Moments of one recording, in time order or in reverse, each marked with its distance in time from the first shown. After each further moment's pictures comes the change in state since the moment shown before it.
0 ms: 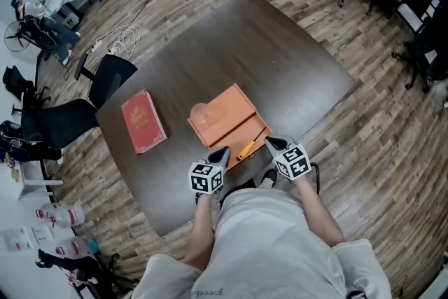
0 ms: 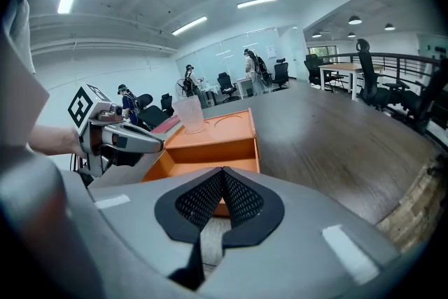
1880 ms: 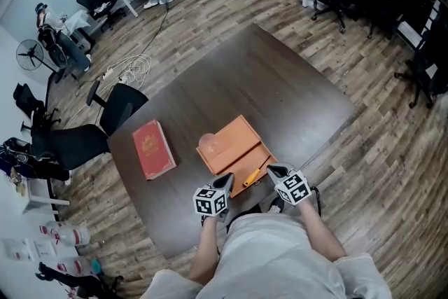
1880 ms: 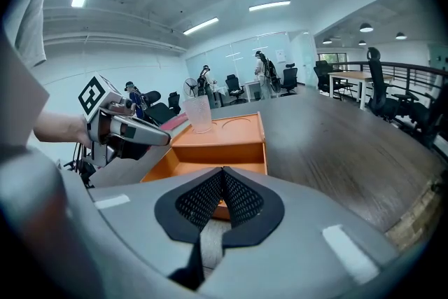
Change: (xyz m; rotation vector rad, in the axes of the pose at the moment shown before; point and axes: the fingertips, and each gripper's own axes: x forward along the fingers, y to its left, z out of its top) left arm -0.004 0.011 0.002 -0.050 -0.030 0.002; right arm 0.008 0.014 -0.002 -0.075 -0.020 0.036
